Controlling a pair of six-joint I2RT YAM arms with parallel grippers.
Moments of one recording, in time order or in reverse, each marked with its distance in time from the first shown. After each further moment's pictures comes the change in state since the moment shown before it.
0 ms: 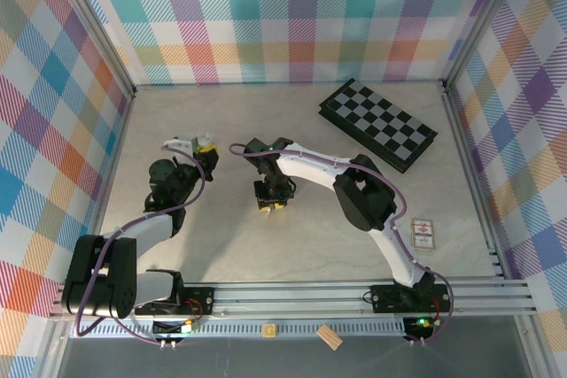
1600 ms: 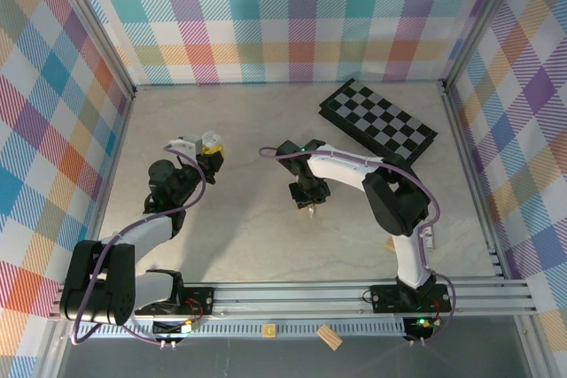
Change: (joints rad) left arm -0.023 -0.036 0.000 -0.007 0.105 0.014; right arm -0.108 -0.249 -0.370 0.035 0.243 -0.151
